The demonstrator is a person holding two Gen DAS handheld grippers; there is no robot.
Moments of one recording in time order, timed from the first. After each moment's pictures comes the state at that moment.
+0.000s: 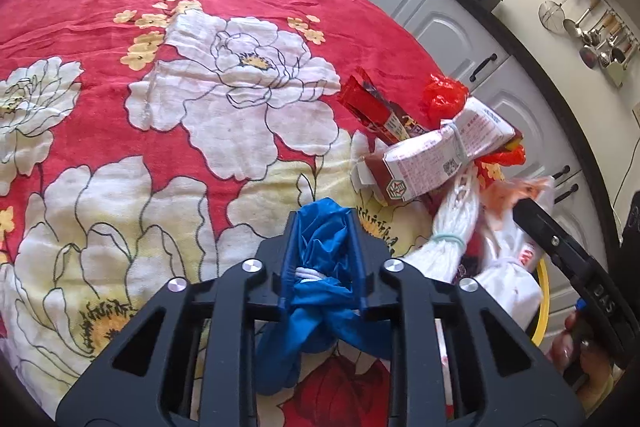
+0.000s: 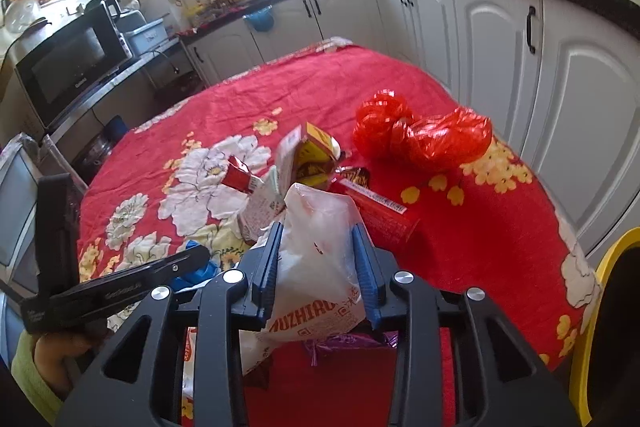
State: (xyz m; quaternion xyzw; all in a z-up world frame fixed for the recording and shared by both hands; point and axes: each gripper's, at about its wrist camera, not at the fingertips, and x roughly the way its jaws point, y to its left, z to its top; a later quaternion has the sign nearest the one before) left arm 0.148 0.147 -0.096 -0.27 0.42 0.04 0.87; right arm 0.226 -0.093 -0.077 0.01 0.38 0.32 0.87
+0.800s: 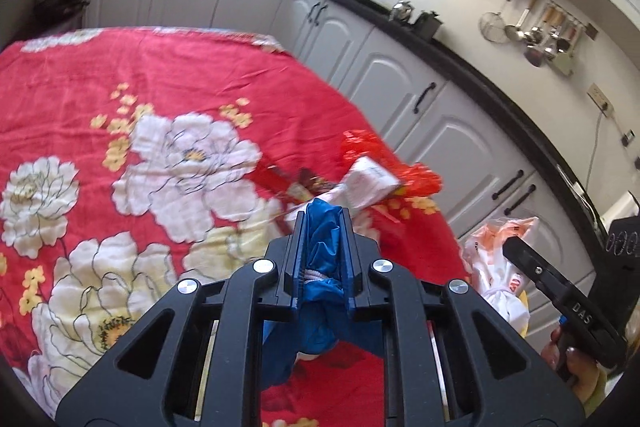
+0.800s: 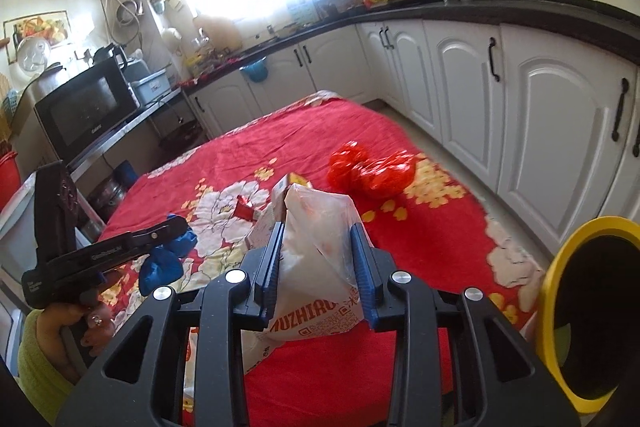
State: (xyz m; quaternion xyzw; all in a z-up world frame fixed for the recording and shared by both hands) left arm 0.125 0.107 -0.012 -0.21 0.33 -0.01 0.92; right arm 0.183 -0.167 -0.031 0.07 0.32 0.30 0.90
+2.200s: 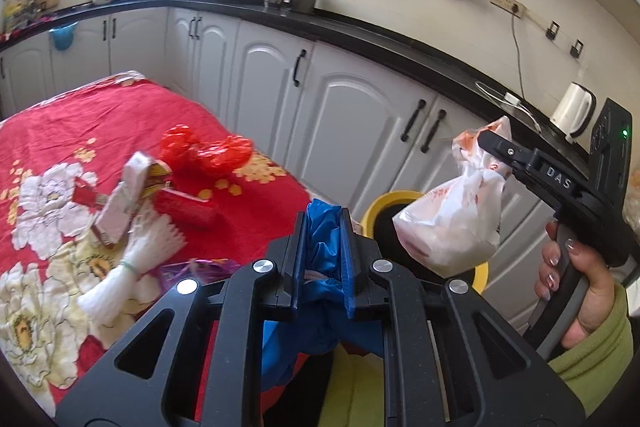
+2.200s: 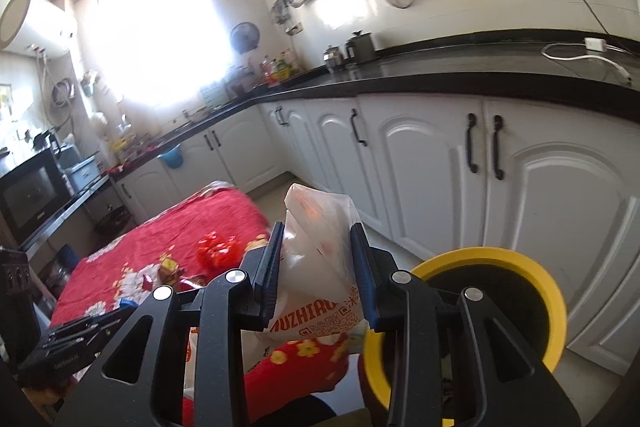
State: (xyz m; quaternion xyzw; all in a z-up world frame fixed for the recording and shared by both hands) left arm 0.121 -0.078 0.004 -0.08 0.31 -0.15 0.93; right arm 0.169 -0.353 0.002 0.13 0.22 0.13 0.96
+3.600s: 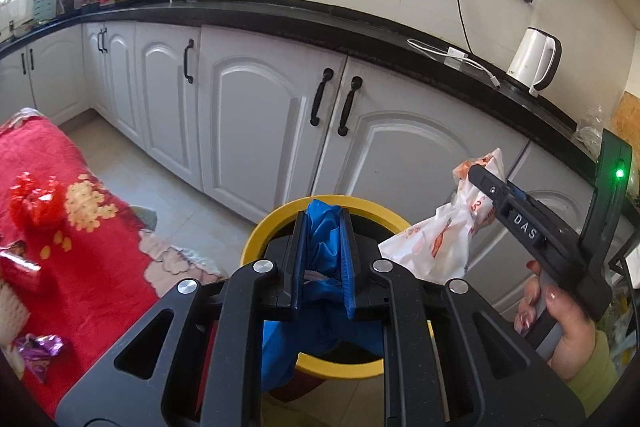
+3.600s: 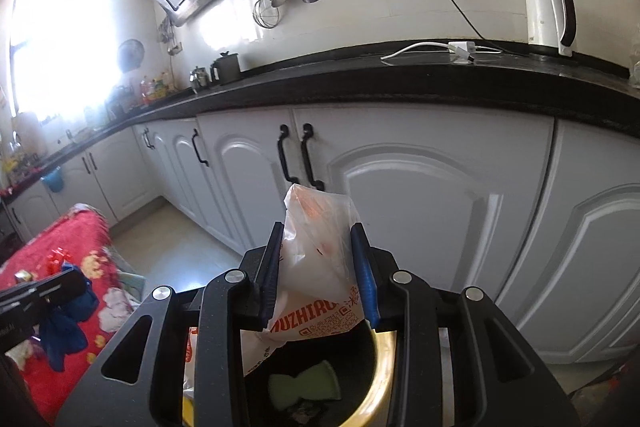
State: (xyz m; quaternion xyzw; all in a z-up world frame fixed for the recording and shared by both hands) left arm 0.201 -0.244 -0.027 -0.03 0.32 -0.25 0.91; right arm 0.169 -0.485 -0.061 0.09 0.20 -0.09 0.97
